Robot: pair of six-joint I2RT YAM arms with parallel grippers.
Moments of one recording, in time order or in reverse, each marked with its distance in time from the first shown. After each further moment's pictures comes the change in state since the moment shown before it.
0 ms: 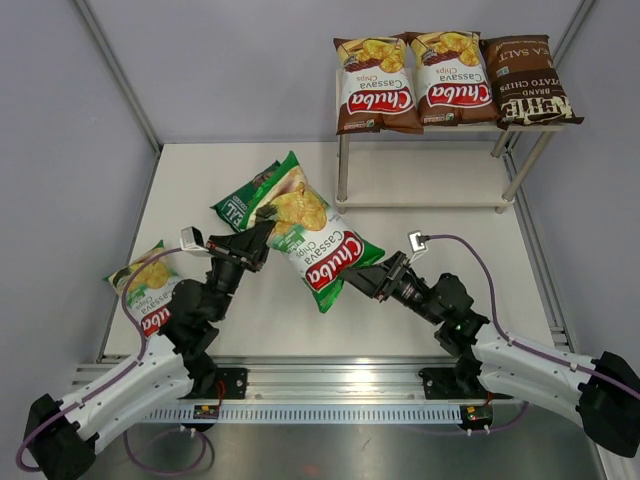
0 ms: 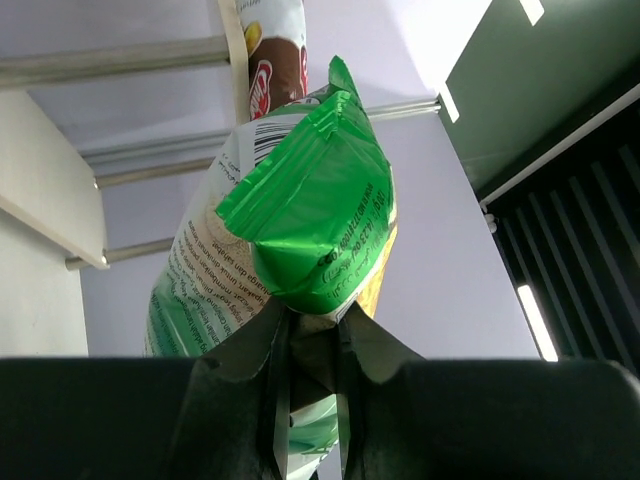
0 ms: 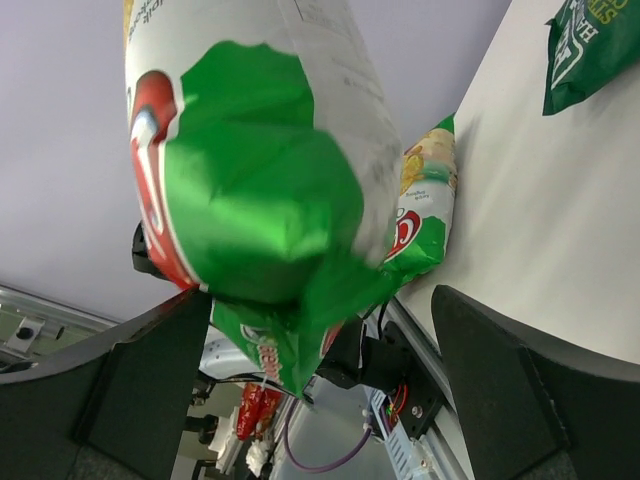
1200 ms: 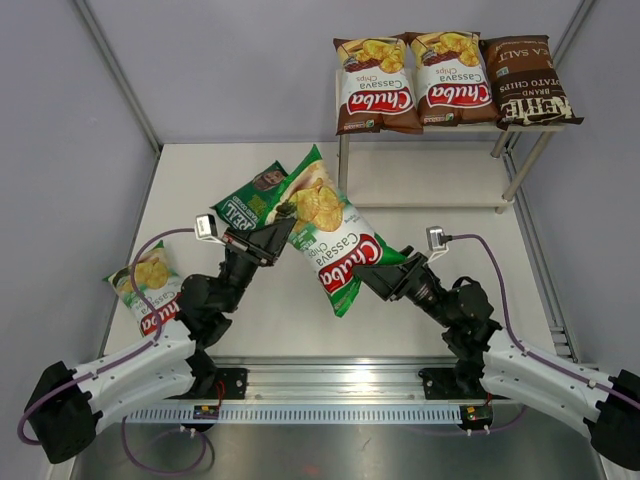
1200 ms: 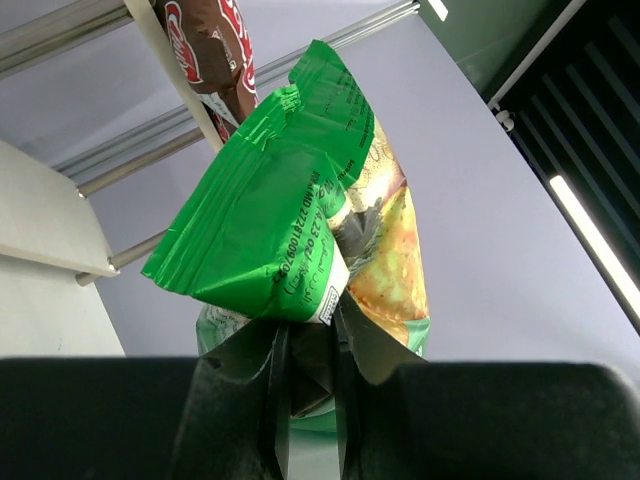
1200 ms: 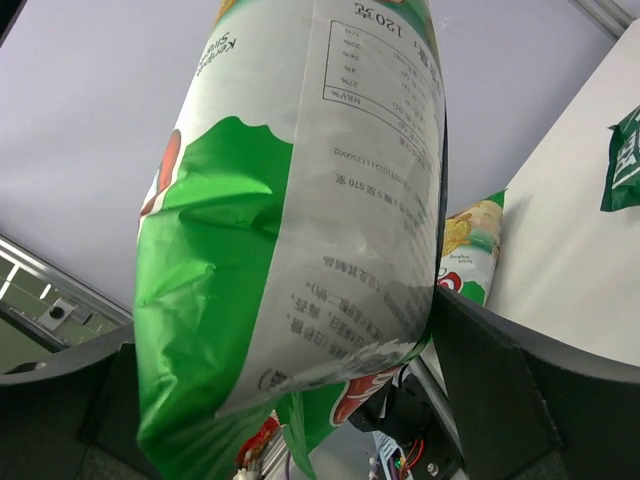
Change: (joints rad) left arm -0.090 0.212 0.043 0.281 0.096 0.261; right arm 0.004 -0.112 0.027 0.047 0.021 -0.099
